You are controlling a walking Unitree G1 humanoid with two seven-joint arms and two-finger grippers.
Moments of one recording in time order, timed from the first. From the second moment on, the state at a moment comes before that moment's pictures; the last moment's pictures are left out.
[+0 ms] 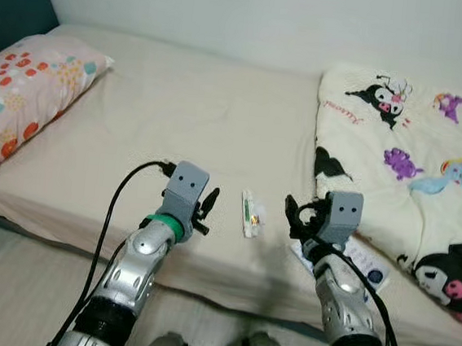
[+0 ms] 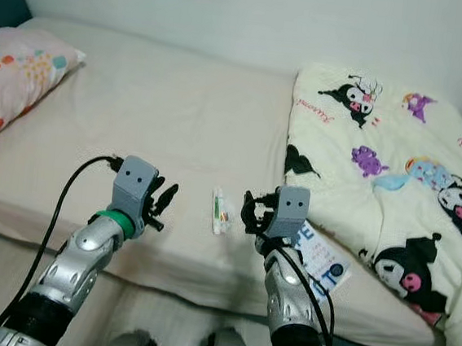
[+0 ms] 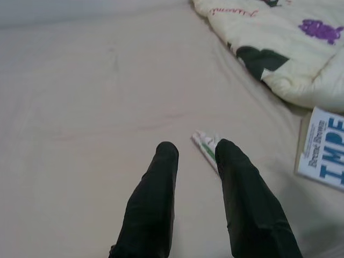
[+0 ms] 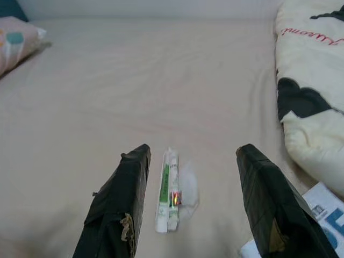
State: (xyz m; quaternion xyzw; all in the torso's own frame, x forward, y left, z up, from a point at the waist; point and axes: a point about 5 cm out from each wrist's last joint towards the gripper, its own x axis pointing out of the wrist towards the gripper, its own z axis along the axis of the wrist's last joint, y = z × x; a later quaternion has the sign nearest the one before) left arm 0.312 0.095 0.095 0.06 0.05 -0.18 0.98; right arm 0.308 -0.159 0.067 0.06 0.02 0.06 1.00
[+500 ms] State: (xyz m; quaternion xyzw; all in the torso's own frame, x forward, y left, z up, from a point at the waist) left arm 0.311 0.097 0.093 0.06 0.05 -0.18 0.98; right arm 0.307 -0.159 0.062 0.06 0.03 0.06 1.00
